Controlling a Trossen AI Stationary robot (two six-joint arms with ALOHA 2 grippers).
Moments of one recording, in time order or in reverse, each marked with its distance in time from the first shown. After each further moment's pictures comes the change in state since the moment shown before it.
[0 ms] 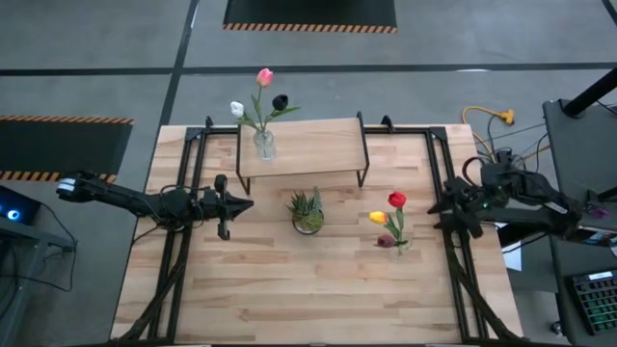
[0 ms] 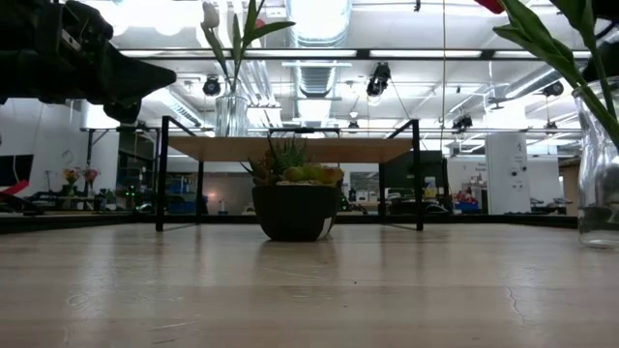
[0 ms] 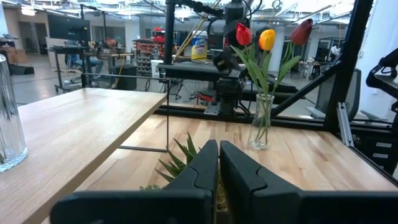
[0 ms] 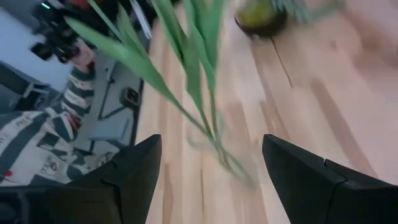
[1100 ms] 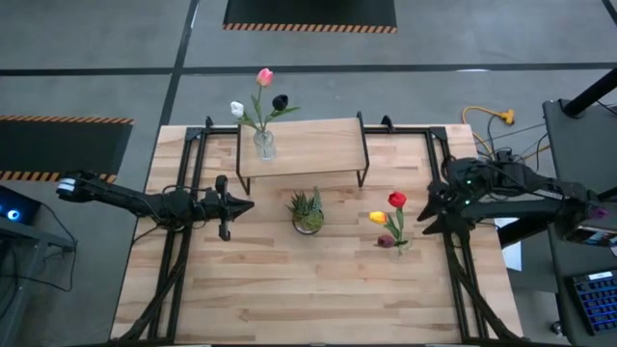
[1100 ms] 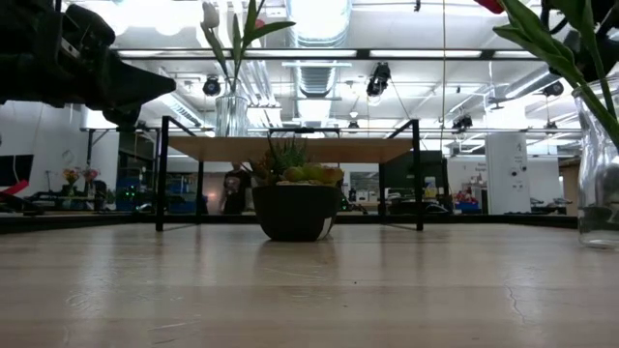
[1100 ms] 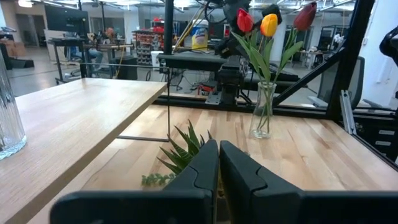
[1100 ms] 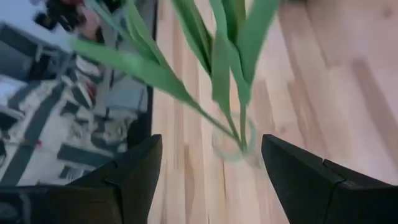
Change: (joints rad) left arm 0.000 0.000 0.000 -0.045 0.000 0.000; right arm 0.020 0.362 0.100 0.056 -0.116 -0.024
